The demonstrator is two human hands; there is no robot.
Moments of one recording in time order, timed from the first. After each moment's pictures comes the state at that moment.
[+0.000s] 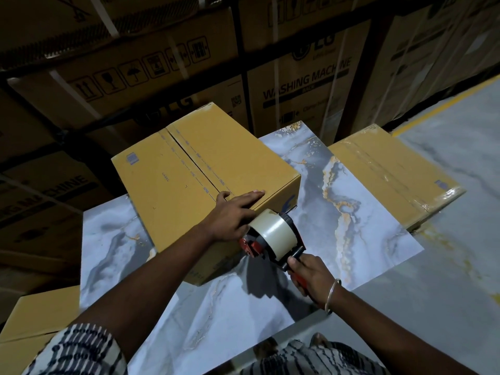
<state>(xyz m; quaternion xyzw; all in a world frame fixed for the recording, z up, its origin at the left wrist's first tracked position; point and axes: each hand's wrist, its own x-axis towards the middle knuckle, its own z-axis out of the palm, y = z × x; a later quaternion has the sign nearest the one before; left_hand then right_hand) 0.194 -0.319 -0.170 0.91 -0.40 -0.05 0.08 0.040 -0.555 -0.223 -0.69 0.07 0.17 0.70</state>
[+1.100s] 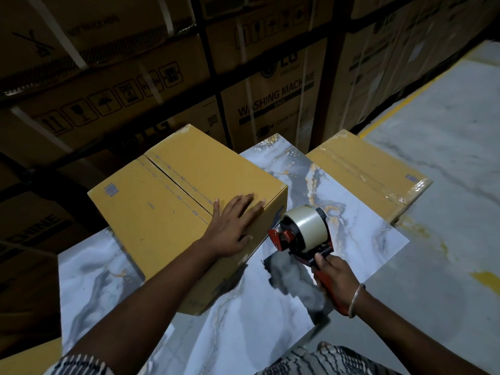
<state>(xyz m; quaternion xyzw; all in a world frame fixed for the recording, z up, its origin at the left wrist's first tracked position) 0.203 -0.339 -0.152 0.93 -0.36 -0.09 0.02 0.033 -0.585 -0.217 -0.63 0.21 0.07 0.74</state>
